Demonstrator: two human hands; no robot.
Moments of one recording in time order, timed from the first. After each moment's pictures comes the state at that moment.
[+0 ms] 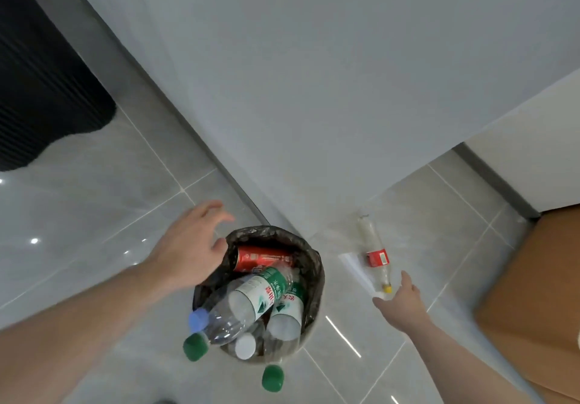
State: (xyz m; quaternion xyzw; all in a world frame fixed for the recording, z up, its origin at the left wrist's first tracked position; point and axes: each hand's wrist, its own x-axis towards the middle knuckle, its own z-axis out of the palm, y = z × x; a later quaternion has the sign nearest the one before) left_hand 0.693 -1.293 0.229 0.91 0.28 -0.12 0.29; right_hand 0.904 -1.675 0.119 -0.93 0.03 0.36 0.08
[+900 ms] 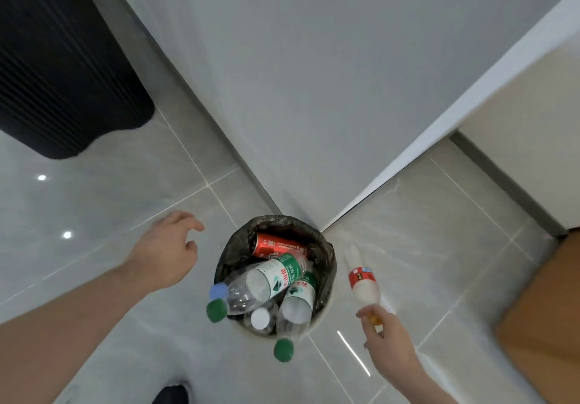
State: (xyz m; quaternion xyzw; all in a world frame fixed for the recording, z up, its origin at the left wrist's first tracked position) left_hand 0.606 -1.286 0.231 0.87 0.39 -0.11 0.27; right_hand 0.797 -1.670 0.169 -0.90 -0.09 0.36 0.22
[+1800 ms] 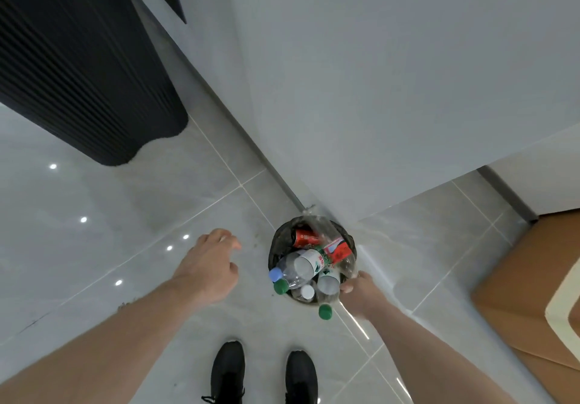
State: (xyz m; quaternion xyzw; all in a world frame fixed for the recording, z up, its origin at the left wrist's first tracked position) left_hand 0.553 -1.269 0.388 0.86 0.34 -0.24 0.30; right_hand 0.748 -1.542 0.281 -0.86 -0.20 0.47 -0.04
